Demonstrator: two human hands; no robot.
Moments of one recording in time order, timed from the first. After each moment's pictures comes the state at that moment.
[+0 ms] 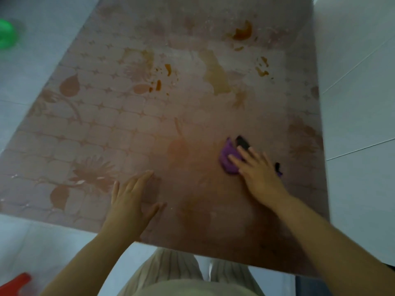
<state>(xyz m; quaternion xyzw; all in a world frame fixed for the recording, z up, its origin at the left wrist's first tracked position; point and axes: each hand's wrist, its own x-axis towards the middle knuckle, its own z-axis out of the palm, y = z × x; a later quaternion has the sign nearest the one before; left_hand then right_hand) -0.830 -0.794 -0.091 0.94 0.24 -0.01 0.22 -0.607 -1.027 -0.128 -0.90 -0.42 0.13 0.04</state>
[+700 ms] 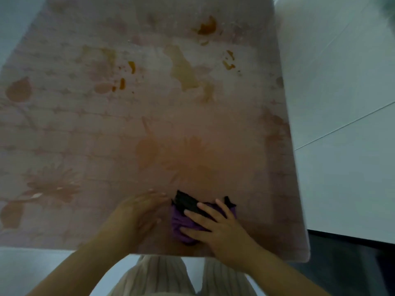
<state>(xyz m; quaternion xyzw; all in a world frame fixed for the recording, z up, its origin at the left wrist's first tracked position) -0.813 -0.826 -0.104 0.94 0.02 -0.05 0.32 -0.727 -1.068 -0.121 -0.79 -0.59 0.16 -0.03</state>
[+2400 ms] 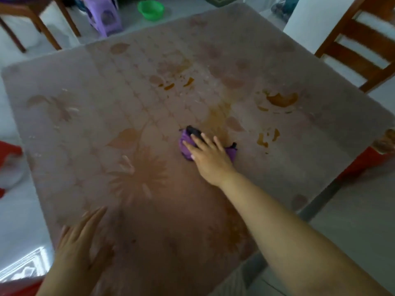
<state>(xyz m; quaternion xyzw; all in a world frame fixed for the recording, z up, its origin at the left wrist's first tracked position) -0.724 -1.085 -0.104 0.75 0.64 0.05 0.18 -0.410 -0.940 -0.123 -0.63 -0.77 0.09 0.00</state>
